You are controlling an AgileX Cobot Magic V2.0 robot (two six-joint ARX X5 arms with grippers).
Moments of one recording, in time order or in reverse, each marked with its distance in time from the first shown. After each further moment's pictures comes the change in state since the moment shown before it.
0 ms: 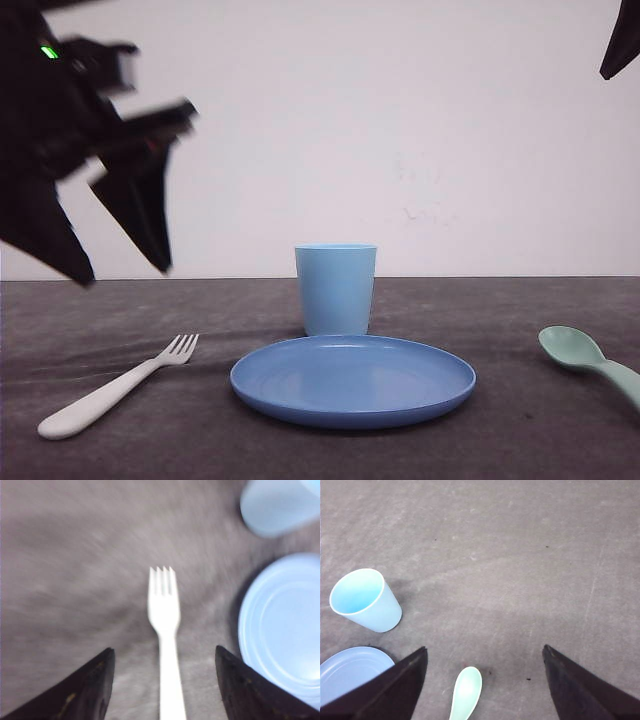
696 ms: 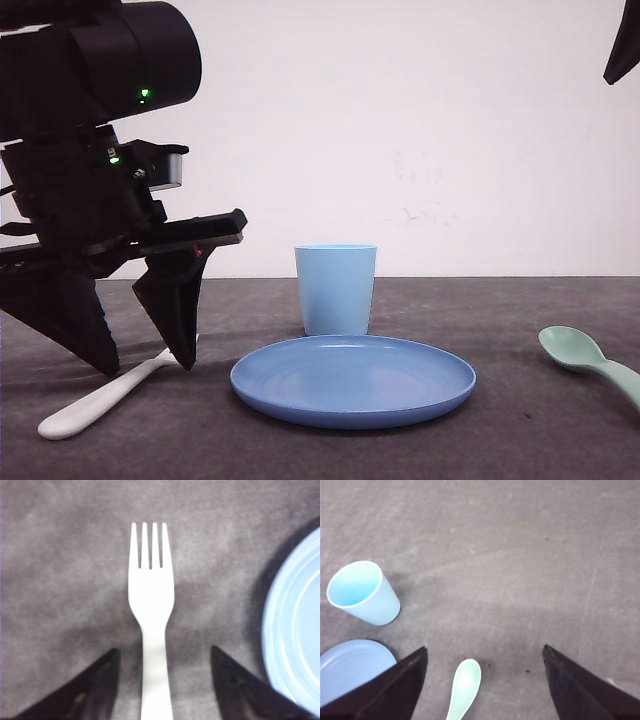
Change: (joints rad) left arm -0.055 0.202 0.000 0.075 -0.015 -0.090; right arm 0.000 0.000 0.000 -0.026 0.000 -0.003
